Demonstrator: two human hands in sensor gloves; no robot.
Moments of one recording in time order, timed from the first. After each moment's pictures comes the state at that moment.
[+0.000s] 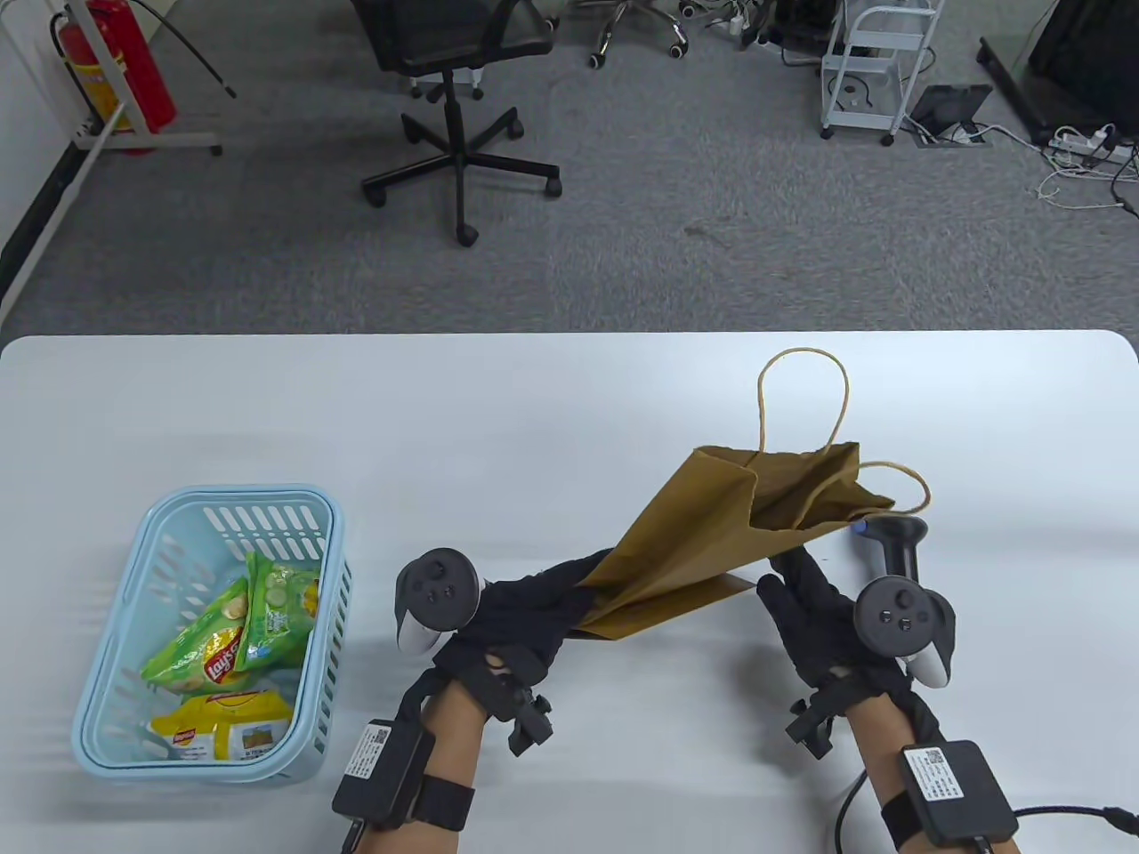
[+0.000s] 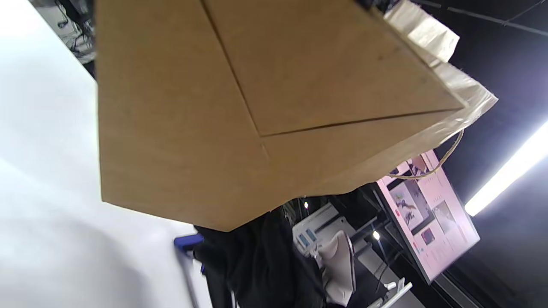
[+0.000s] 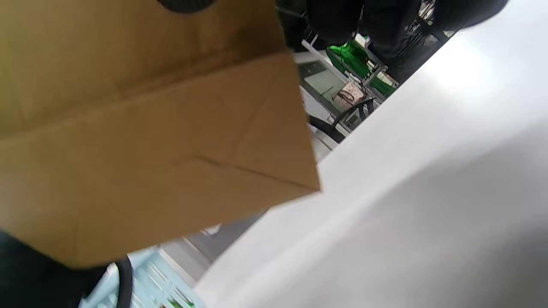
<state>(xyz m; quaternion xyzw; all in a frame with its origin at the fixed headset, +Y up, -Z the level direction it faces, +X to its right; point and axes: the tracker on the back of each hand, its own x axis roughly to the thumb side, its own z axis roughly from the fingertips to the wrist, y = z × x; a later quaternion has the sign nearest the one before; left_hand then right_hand) -0.117 -0.700 -0.311 -0.05 -0.38 0.53 0.76 0.238 -0.743 -0.295 0.18 -0.03 0.86 0.47</state>
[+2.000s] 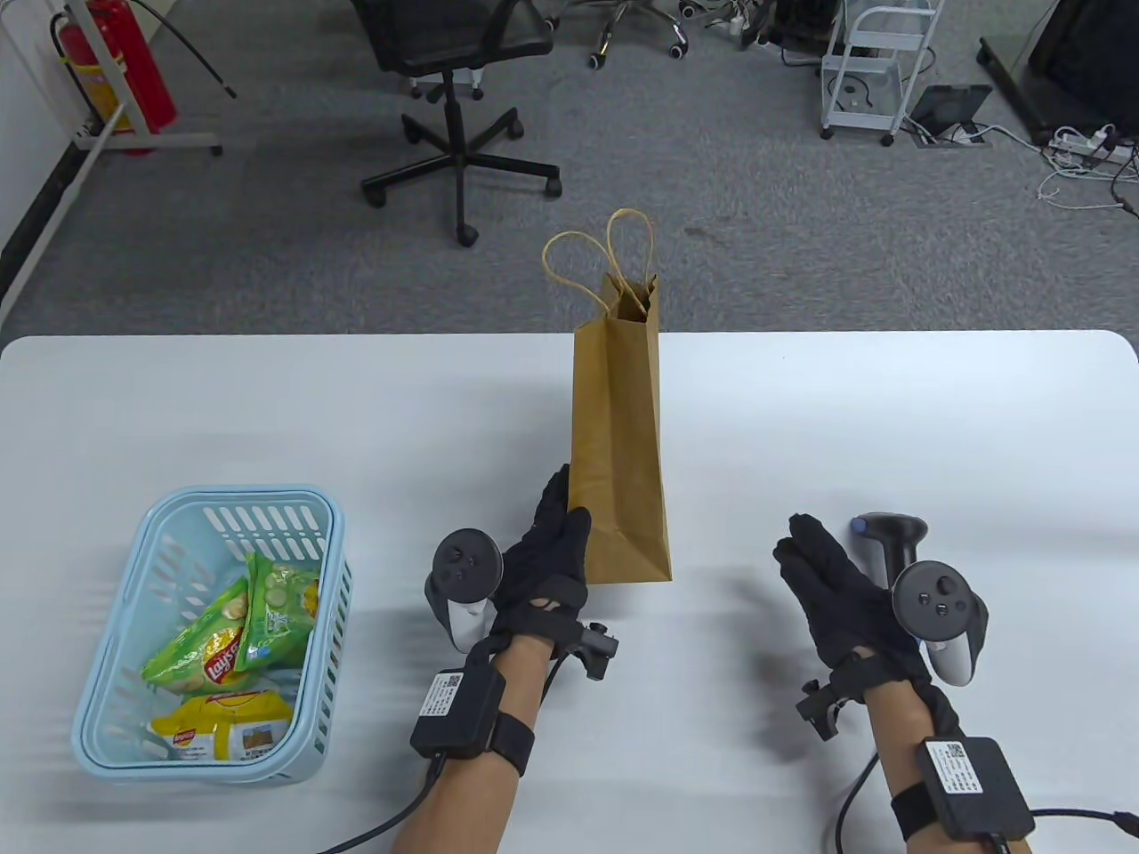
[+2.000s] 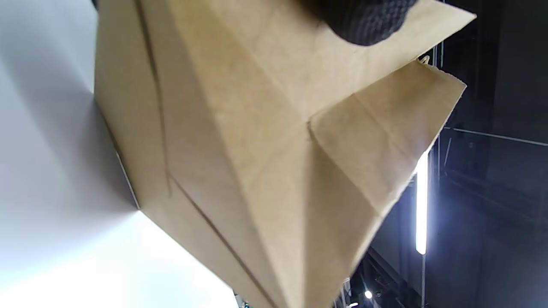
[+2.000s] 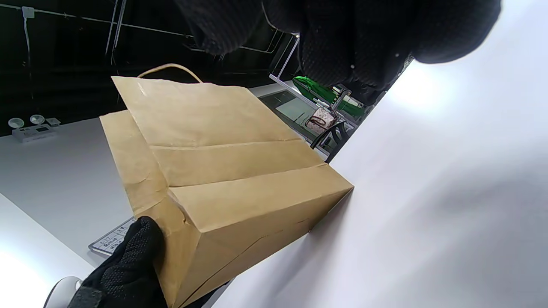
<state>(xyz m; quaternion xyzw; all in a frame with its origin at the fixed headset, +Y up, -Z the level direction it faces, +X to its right) -0.104 -0.750 -0.354 0.06 -0.11 0.63 0.77 0.262 -0.735 -0.302 0.11 -0.04 0.85 0.51</state>
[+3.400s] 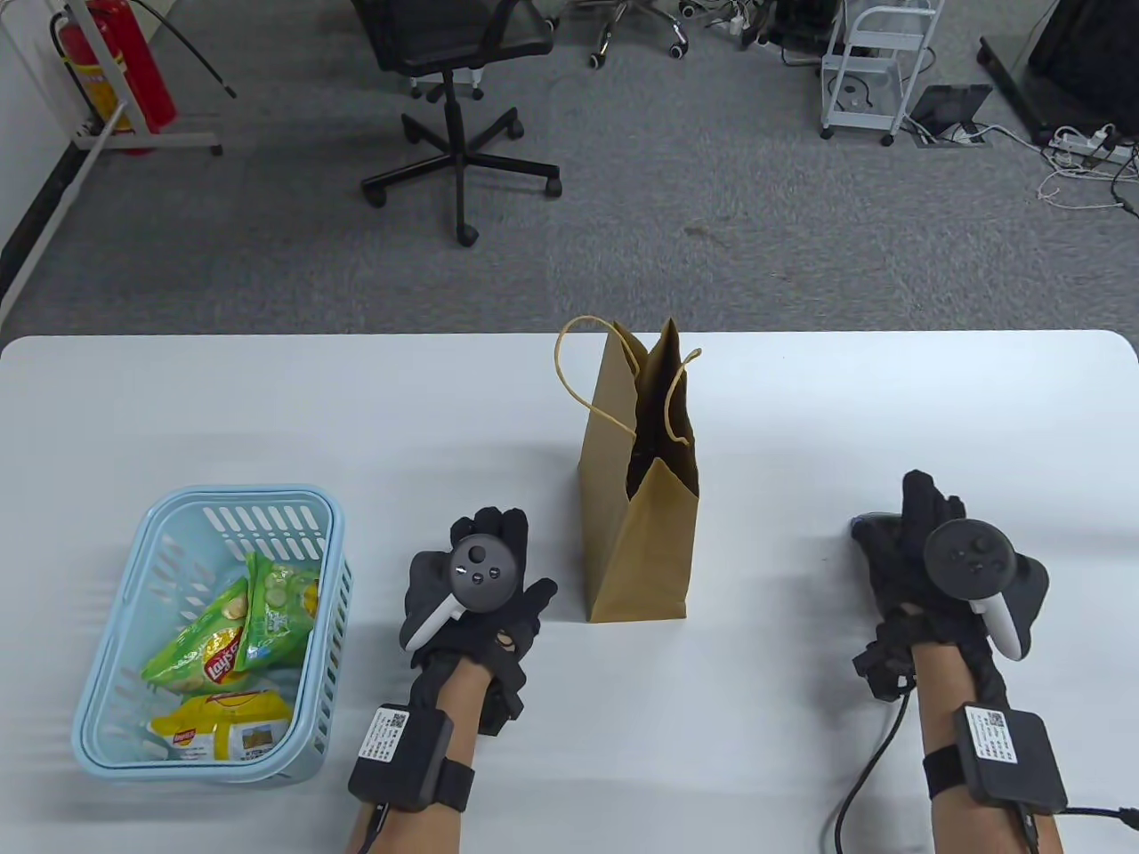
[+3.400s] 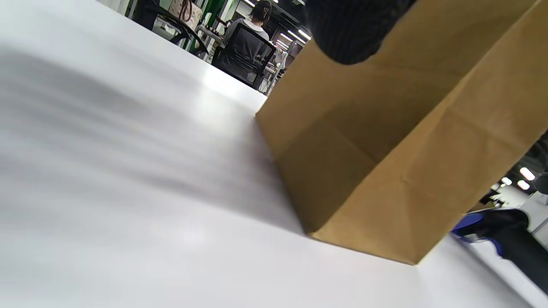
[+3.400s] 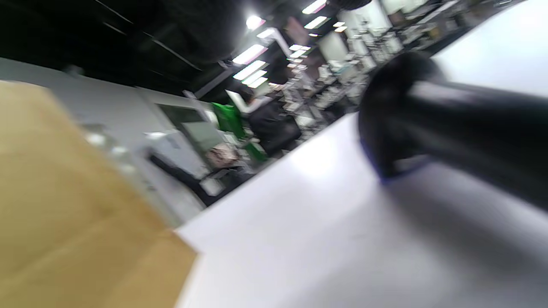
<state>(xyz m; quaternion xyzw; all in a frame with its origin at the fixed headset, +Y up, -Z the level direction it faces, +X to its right) -0.138 -0.733 -0.336 -0.09 -0.14 0.24 0.96 0.325 -0.712 -0.325 -0.09 -0.05 0.94 0.32</state>
